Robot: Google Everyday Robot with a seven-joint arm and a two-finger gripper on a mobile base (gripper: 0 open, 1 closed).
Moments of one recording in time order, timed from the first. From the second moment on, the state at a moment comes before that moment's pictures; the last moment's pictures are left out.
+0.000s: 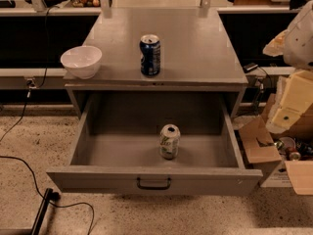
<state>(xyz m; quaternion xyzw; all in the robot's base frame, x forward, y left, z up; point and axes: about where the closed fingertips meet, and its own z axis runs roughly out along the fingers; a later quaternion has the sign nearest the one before) 0.438 -0.217 0.976 -0.60 0.78 -0.03 0.16</state>
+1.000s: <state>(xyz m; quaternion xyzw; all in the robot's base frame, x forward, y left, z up) 0.437 -0.150 0.848 -0.56 0.79 0.13 0.22</state>
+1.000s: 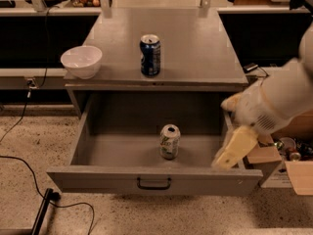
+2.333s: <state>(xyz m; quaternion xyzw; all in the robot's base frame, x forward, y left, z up) 0.489 -0.077 0.786 -0.55 0.73 0.23 0.33</state>
